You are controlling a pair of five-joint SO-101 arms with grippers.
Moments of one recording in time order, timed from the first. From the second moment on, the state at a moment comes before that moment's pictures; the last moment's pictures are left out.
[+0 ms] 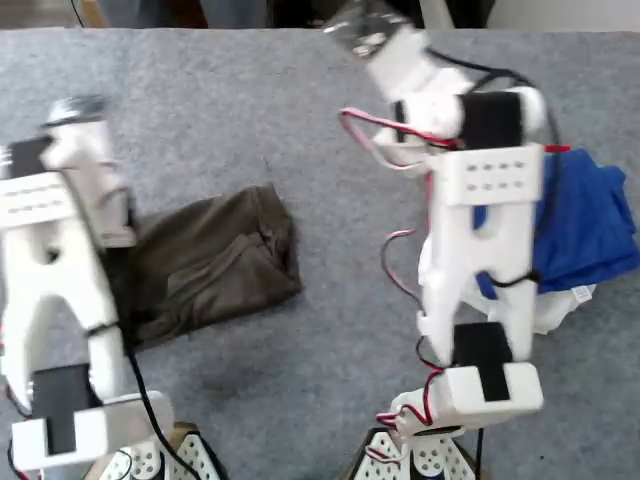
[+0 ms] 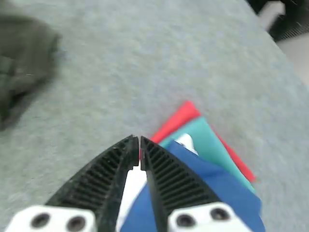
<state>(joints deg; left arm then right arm) -11.6 -11.6 2.5 100.3 -4.0 -3.0 1.9 -36.5 98.3 40.8</state>
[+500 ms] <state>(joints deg) 12.3 -12.0 3.7 88.8 3.5 10.5 -4.6 -37.8 97.3 40.8</state>
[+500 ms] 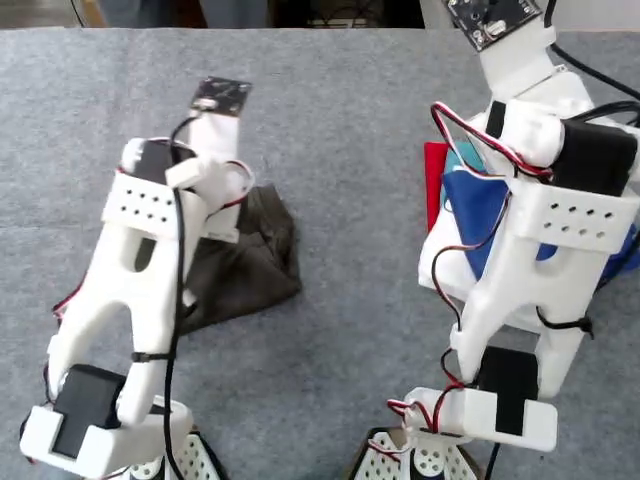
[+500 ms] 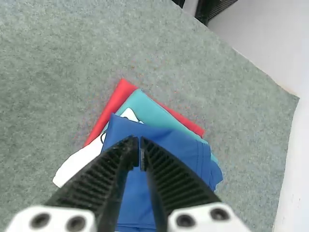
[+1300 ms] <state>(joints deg) 16.0 4.3 -4.9 85.5 9.5 9.8 -4.8 -36.3 96.7 40.8</state>
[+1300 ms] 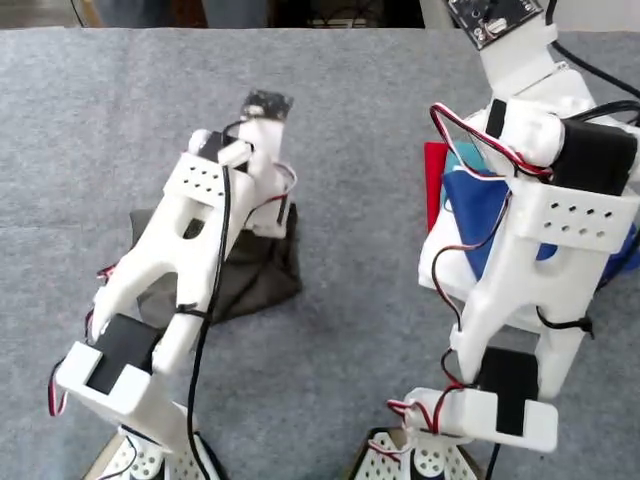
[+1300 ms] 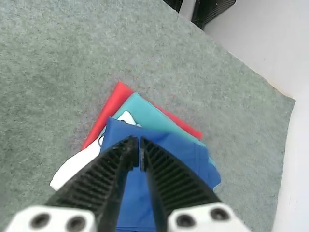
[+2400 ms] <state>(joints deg) -64.2 -9.4 15.4 79.7 -19.7 -44.8 45.9 -47.8 89.0 25.2</state>
